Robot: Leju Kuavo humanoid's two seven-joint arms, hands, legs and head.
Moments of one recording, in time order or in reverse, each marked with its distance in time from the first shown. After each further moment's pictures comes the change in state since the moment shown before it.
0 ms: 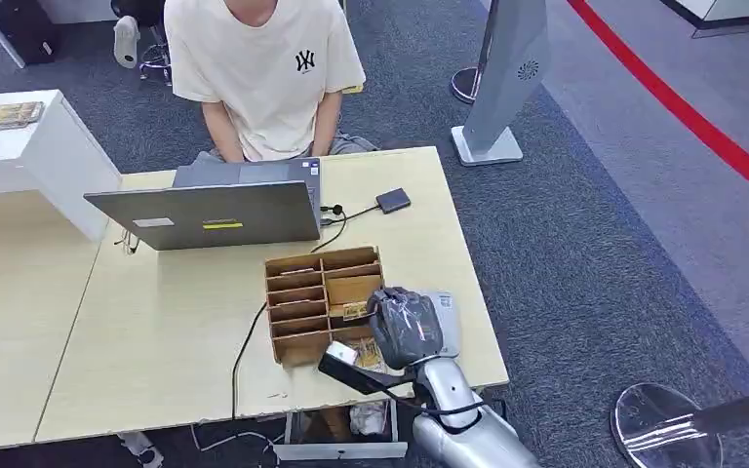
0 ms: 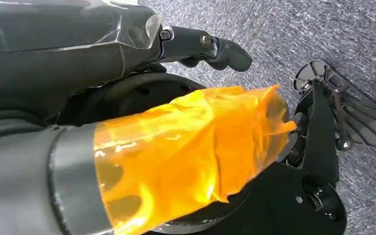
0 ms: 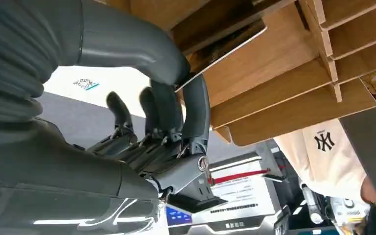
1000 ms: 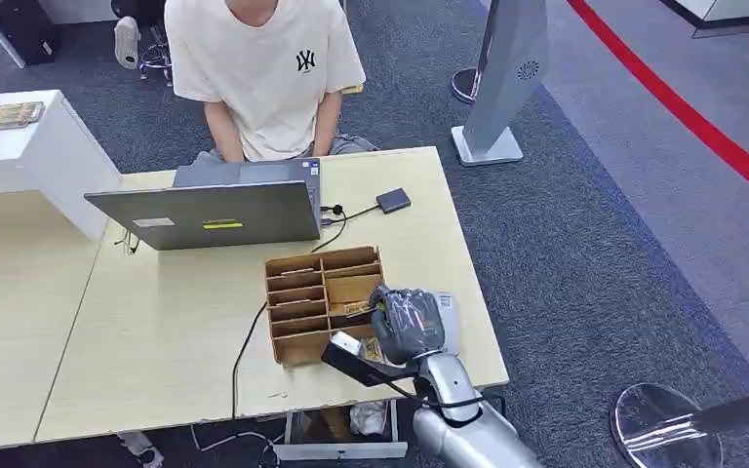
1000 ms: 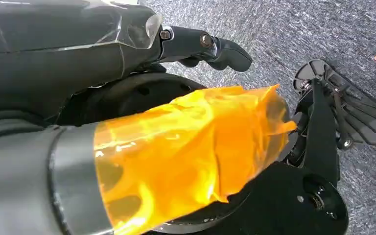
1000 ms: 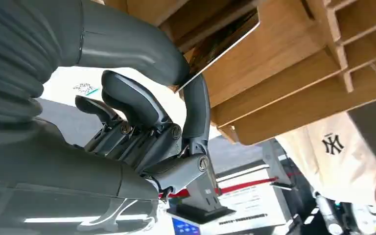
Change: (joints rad) left arm 0.000 0.000 0.003 0.000 -0.012 -0.009 0.000; right arm -0.002 0.009 -0.034 -0.005 -0.069 0.021 -0.019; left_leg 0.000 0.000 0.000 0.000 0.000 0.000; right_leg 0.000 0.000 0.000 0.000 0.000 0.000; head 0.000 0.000
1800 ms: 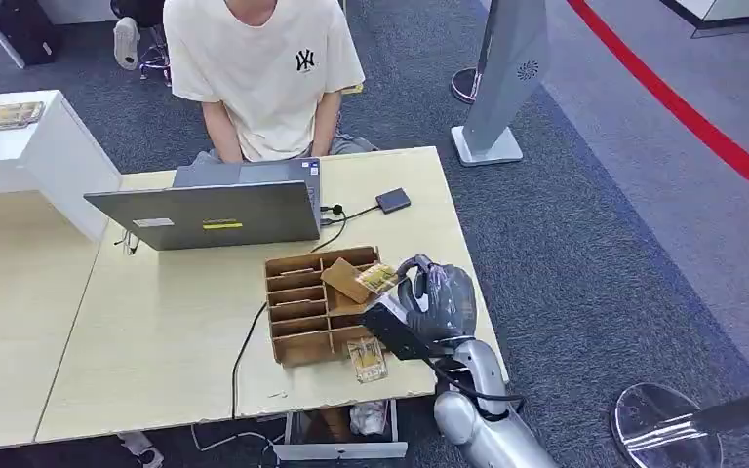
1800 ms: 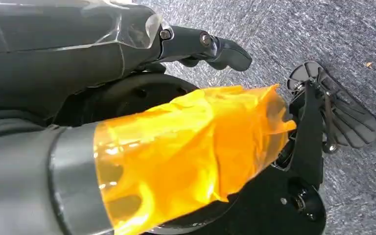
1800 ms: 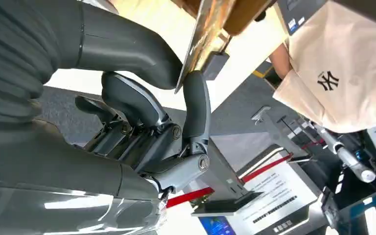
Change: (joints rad) left arm 0.000 0.000 0.002 0.000 0.102 0.016 -0.046; right arm 0.101 0.000 -0.163 -0.314 -0.189 0.038 -0.075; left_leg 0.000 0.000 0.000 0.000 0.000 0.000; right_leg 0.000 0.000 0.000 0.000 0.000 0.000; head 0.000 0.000
